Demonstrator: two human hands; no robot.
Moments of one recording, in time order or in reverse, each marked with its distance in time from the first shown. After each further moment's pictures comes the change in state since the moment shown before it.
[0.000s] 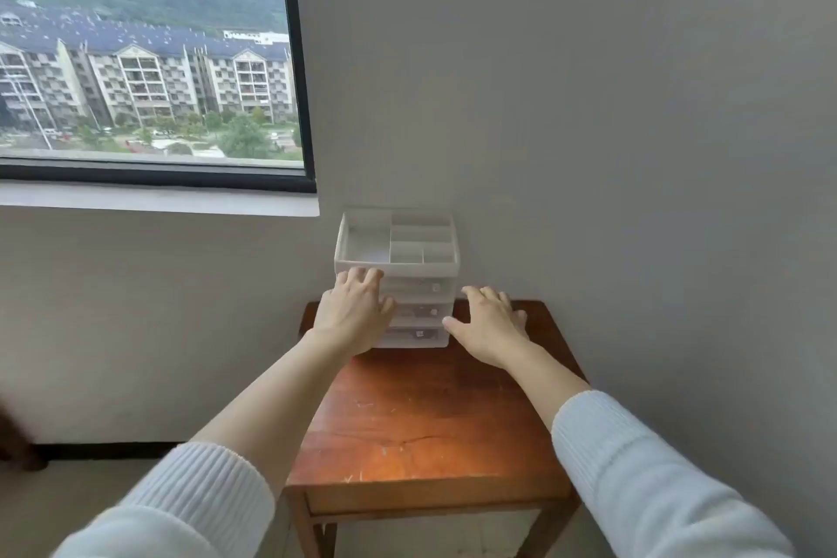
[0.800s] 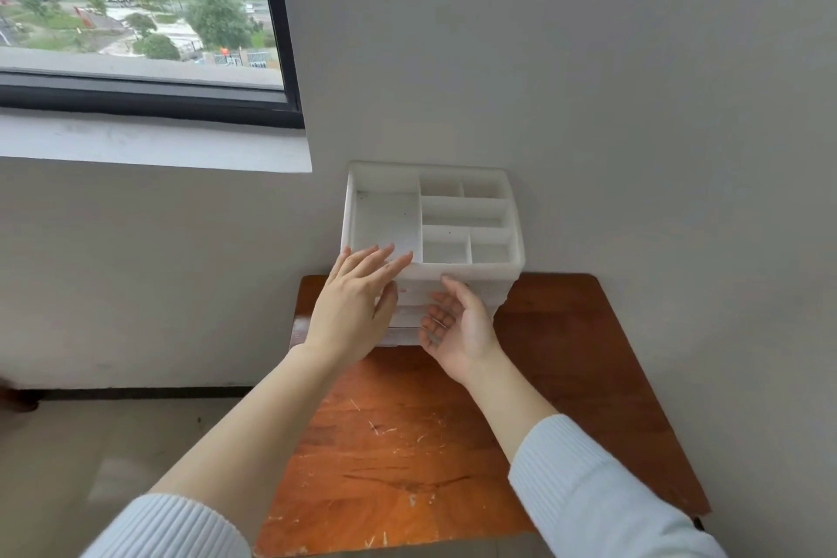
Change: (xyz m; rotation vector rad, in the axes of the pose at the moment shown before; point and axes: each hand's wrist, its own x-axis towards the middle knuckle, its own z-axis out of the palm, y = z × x) left_hand 0.114 -0.089 0.079 -0.222 0.123 0.196; right_hand 0.137 -0.052 0.110 1.753 -0.262 0.769
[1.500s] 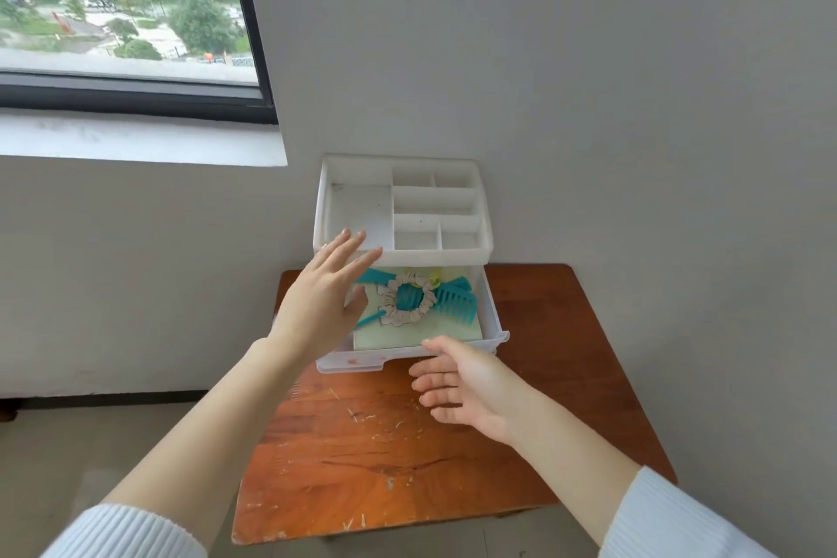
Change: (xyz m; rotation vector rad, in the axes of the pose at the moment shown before) left_hand -0.012 0.008 -0.014 0.117 -0.101 0.069; right_hand -0.085 -0.003 -0.051 -0.614 -0.096 0.201
